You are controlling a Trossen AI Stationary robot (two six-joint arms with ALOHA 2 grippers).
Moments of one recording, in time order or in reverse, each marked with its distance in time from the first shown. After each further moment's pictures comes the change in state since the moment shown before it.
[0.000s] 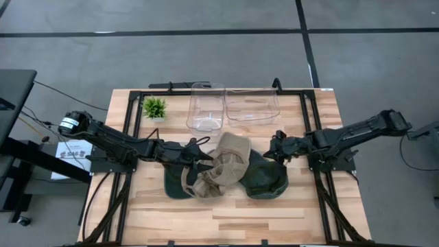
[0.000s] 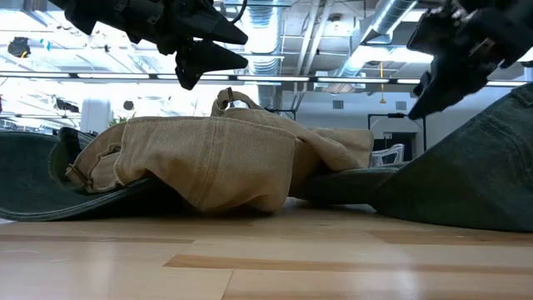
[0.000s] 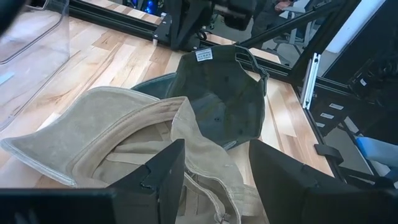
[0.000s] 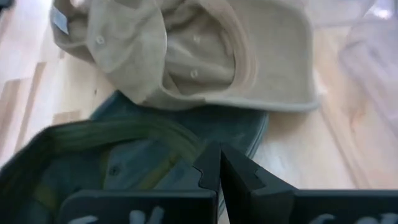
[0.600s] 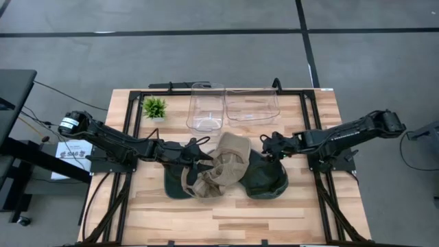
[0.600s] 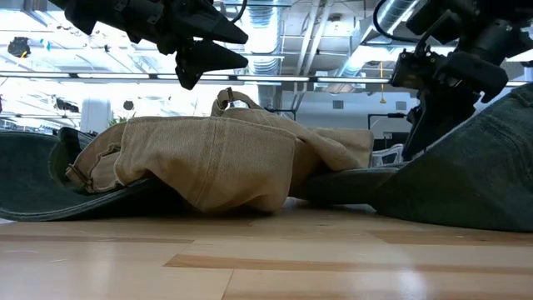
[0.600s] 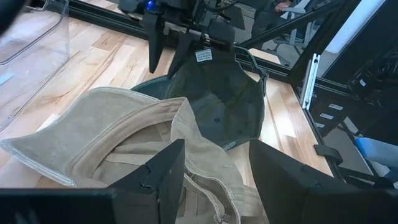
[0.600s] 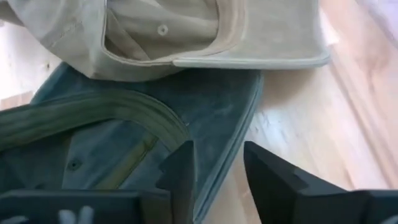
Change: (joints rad) left arm 0.000 0.000 0.000 0.002 0.000 0.000; right arm -0.089 0.183 0.000 0.032 -0.079 0.023
